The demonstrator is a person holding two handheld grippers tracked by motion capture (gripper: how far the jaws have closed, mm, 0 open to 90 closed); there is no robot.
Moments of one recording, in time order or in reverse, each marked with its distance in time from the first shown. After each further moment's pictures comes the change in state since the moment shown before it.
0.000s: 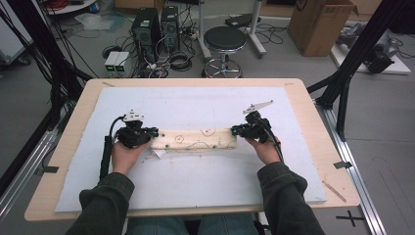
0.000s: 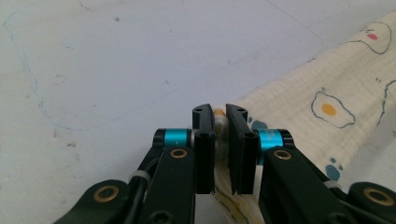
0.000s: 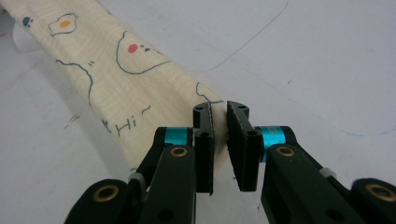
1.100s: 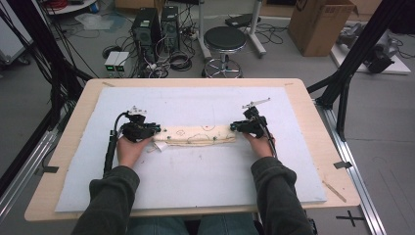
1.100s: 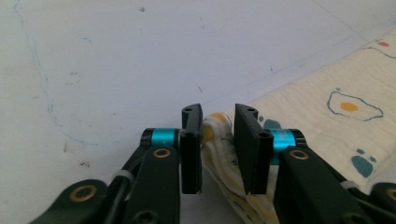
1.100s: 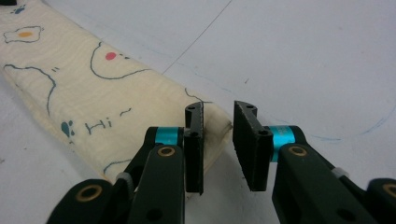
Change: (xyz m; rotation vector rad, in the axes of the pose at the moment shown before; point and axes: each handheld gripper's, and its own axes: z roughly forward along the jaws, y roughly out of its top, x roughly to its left) left arm 0.018 0.004 0.025 0.013 0.048 -0.055; right arm -0.029 -0.002 0.030 0.009 -0.053 0.139
